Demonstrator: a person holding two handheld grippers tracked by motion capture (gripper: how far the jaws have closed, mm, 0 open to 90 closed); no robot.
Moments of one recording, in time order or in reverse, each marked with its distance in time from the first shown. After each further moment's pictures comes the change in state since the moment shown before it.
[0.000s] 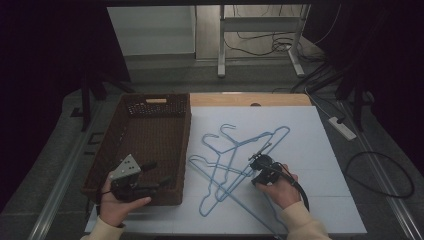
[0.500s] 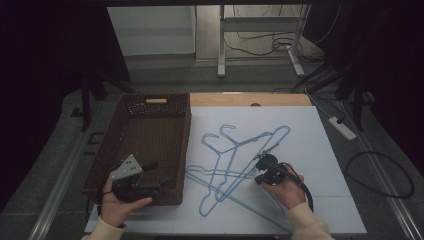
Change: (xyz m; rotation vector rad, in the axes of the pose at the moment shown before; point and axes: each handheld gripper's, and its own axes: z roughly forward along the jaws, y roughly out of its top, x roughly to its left) left arm -0.003 0.002 0.001 0.002 0.001 0.011; right arm -0.009 -0.010 -0.010 -0.078 0.063 -0.025
